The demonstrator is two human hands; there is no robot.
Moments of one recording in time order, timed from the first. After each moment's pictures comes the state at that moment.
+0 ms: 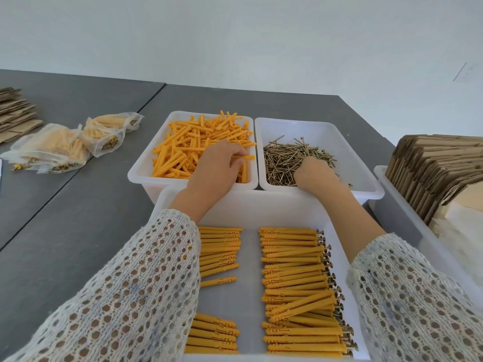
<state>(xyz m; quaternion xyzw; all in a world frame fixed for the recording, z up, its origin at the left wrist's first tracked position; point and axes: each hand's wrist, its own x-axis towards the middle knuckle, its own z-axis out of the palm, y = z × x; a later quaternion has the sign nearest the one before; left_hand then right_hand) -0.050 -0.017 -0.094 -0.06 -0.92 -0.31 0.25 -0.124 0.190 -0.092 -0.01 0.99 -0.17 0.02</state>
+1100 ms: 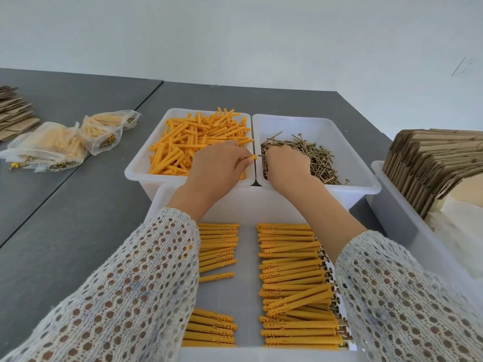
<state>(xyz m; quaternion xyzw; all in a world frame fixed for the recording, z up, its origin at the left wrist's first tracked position) -0.038 -0.007 -0.086 -0.10 -0.94 -0.15 0.28 -0.080 0.138 -0.064 -0.15 0.99 0.03 -0.08</state>
